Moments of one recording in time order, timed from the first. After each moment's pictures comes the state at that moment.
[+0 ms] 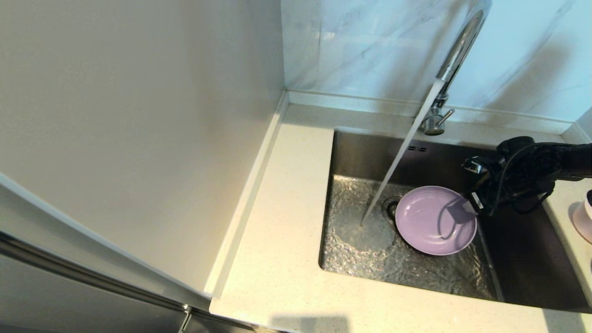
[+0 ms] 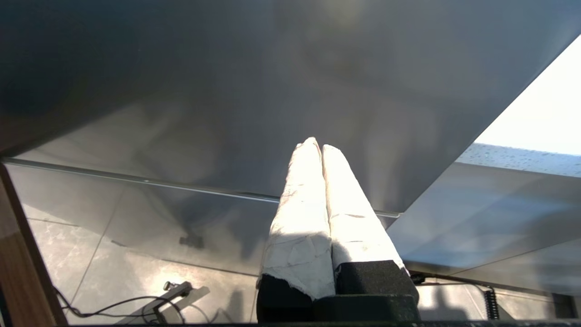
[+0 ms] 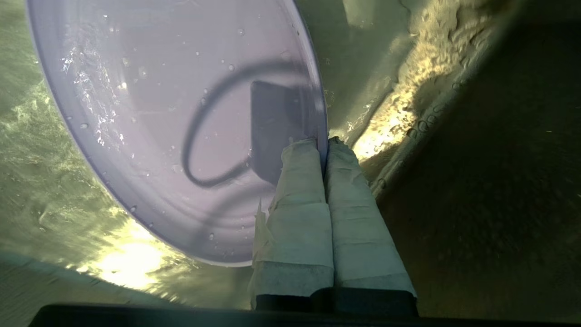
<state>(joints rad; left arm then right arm) 0.00 0.00 0.00 0.00 0.00 0.00 -0.27 2.32 -1.83 0.46 0.18 -0.45</state>
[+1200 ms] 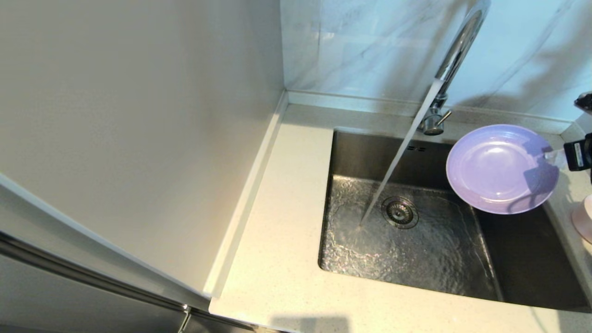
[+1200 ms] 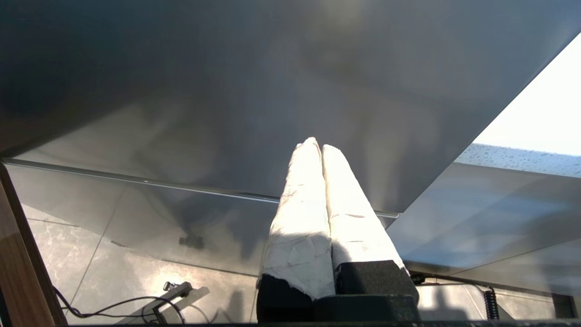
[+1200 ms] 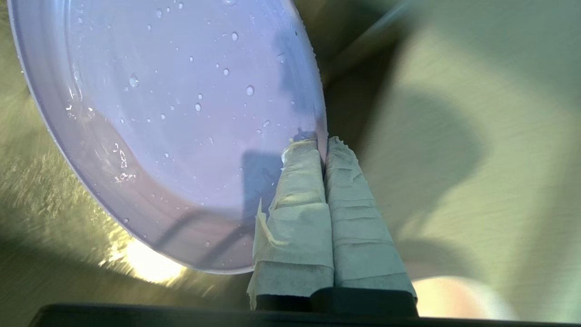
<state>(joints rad) 0.00 0.00 0.00 0.00 0.00 0.00 -0.49 1.85 -1.63 0.34 0.37 -0.44</state>
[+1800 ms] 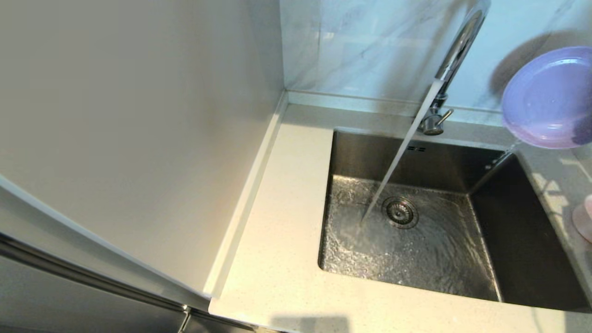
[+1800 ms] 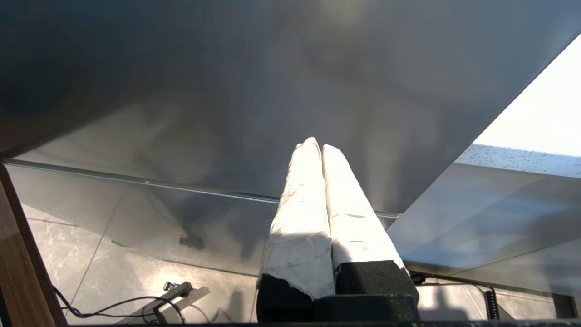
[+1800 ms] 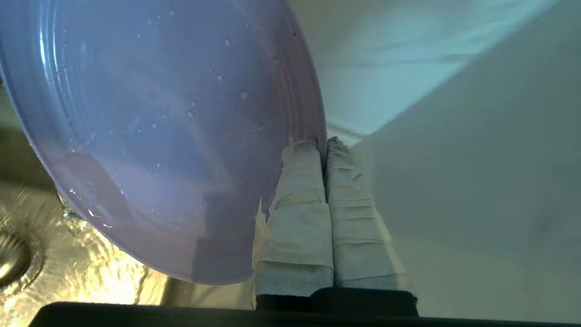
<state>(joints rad) 0.00 0.00 0.00 0.00 0.00 0.00 -0.64 1.76 -1.54 -0.25 0.36 -0.30</state>
